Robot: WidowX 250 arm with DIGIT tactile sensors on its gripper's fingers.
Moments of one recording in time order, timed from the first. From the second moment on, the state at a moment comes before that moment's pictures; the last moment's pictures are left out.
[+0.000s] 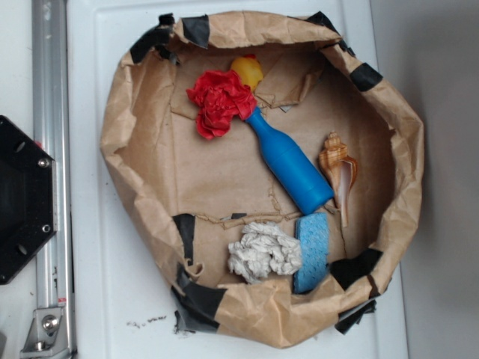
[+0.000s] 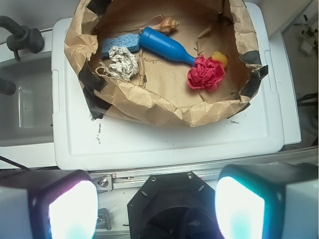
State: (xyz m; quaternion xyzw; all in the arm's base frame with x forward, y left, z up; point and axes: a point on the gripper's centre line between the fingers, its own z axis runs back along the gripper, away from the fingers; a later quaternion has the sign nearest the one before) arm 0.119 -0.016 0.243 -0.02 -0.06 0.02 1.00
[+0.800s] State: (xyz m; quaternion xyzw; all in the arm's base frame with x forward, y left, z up) arm 0.207 -0.014 0.199 -0.05 0.02 0.20 0.98
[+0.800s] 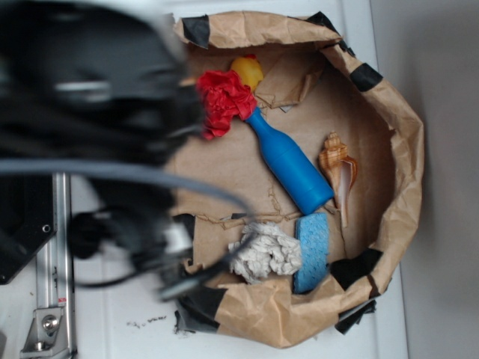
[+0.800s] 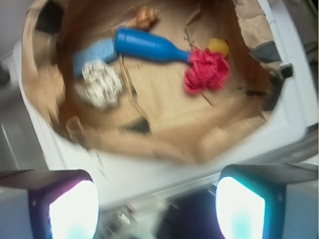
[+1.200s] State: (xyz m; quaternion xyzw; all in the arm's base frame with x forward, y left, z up) arm 0.269 -0.022 0.163 -0.04 -0.09 0.30 0.95
